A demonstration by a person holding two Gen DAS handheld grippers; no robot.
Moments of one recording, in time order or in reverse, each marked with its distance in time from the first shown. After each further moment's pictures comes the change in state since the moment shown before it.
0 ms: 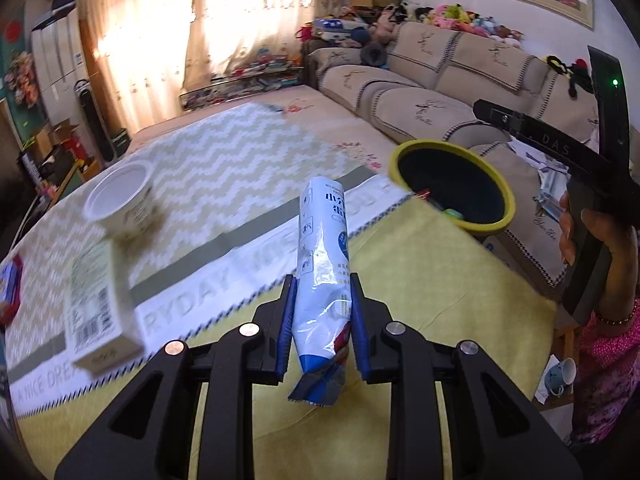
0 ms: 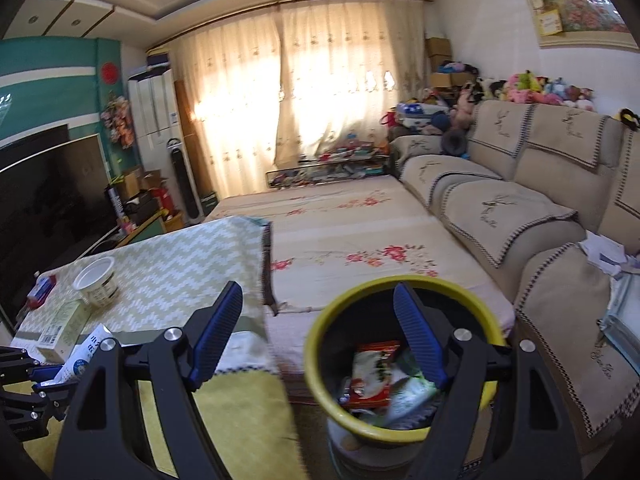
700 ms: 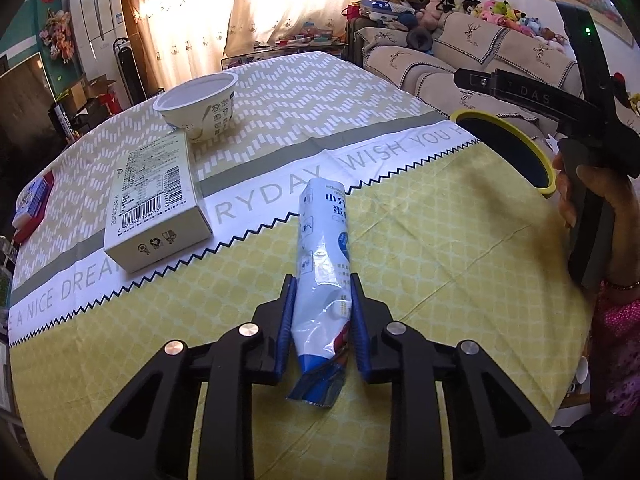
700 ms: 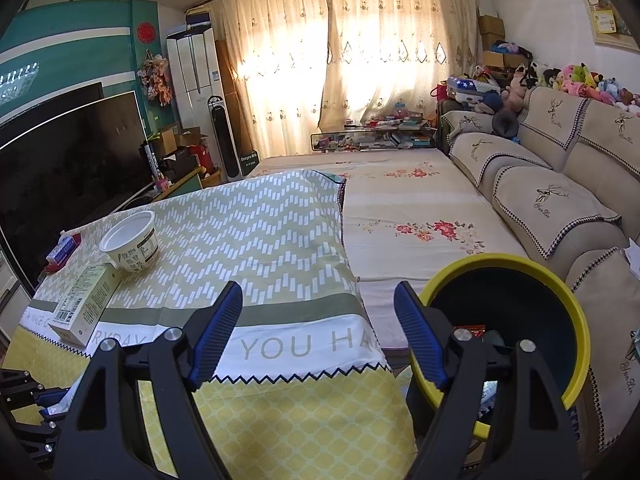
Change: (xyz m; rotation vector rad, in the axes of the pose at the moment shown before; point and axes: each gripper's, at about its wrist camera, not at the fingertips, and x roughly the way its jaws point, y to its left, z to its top) left arm -0.004 0.061 -0.078 -0.137 0.085 0.112; right arm 0.058 0.092 -0.020 -0.095 0.142 0.150
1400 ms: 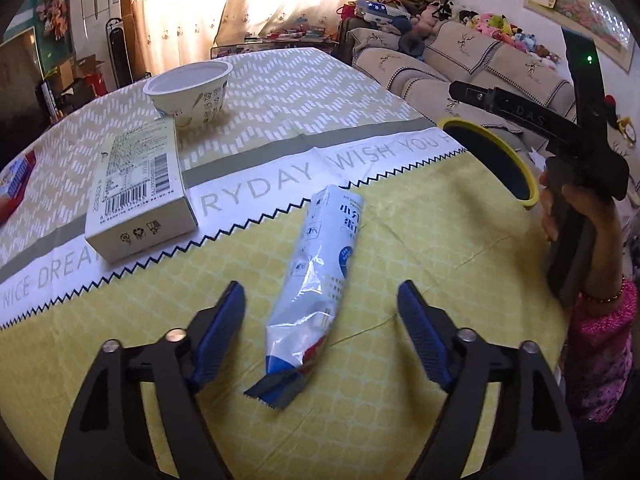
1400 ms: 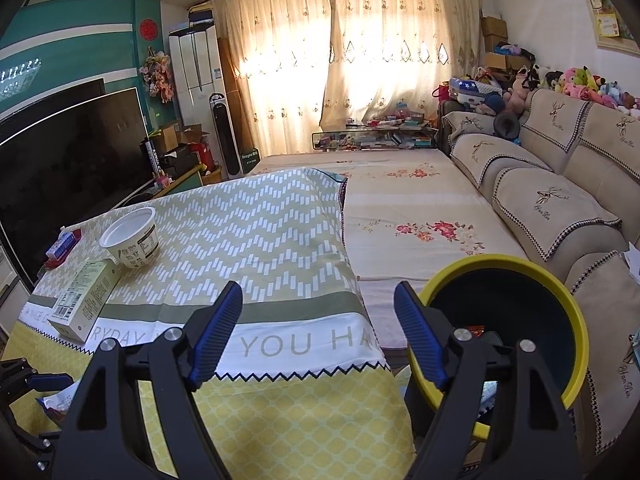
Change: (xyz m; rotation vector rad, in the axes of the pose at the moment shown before) left arm 0.003 0.007 0.001 -0.053 0.015 -0.092; right arm 0.001 0.000 0.000 -0.014 0.008 0.000
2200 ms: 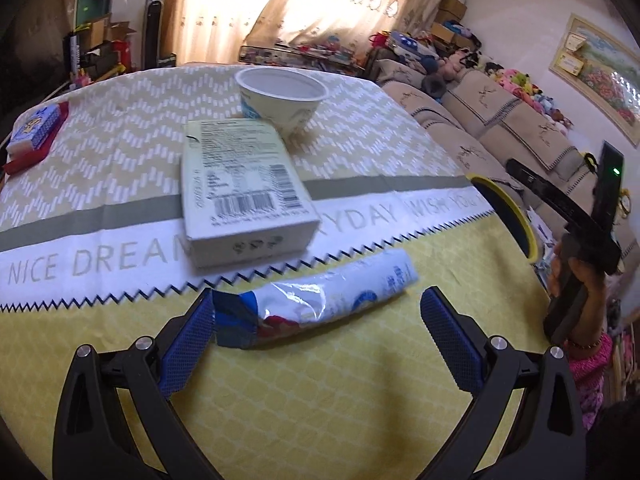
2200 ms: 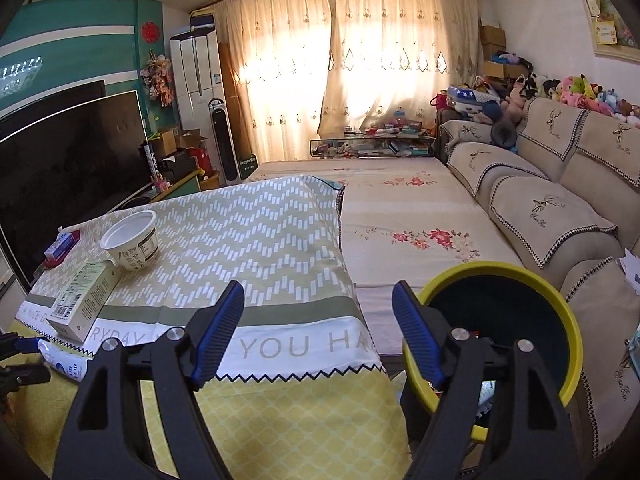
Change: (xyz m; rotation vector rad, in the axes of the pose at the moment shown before) left arm -0.017 0.082 0.001 -0.190 -0.069 -0.081; right arm -0.008 0.001 -0.001 -0.016 -0.026 -0.018
